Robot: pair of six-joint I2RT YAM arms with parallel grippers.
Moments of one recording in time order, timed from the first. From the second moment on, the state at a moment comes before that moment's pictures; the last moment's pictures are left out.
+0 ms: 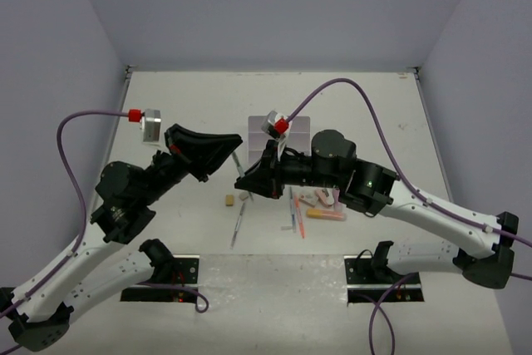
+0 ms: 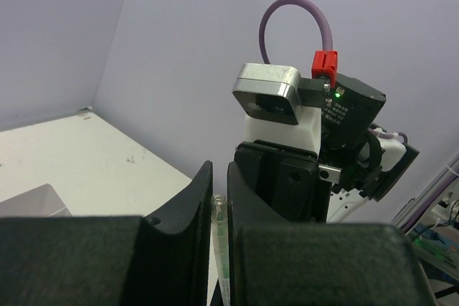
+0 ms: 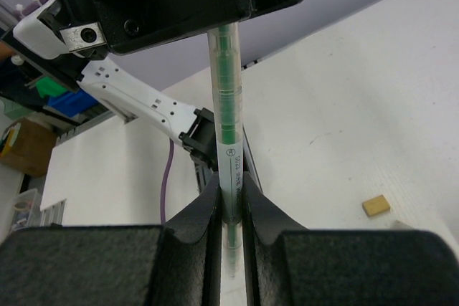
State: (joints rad) left arm -0.77 0.66 0.82 0.21 0.20 -0.59; right arm 1.10 1.16 1.20 -0.17 -0.30 0.39
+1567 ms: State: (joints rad) left arm -0.77 0.69 0.84 0.13 0.19 -0.53; right arm 1.02 1.28 1.24 -0.09 -0.46 0.38
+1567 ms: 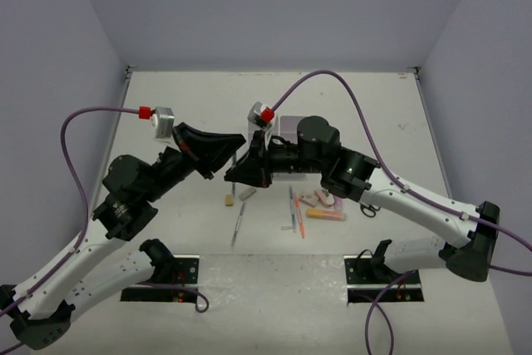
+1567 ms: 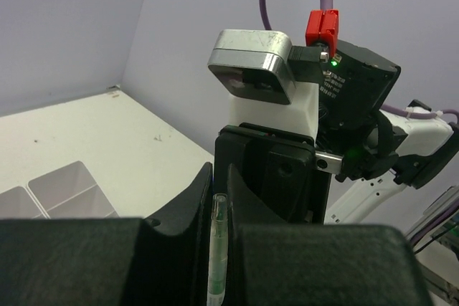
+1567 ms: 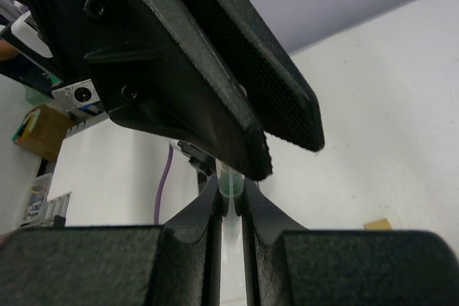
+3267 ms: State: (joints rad) left arm -0.59 0.66 0.84 -0.62 -0.57 -0.41; right arm 0.69 1.37 1.12 -0.02 0.03 0.24
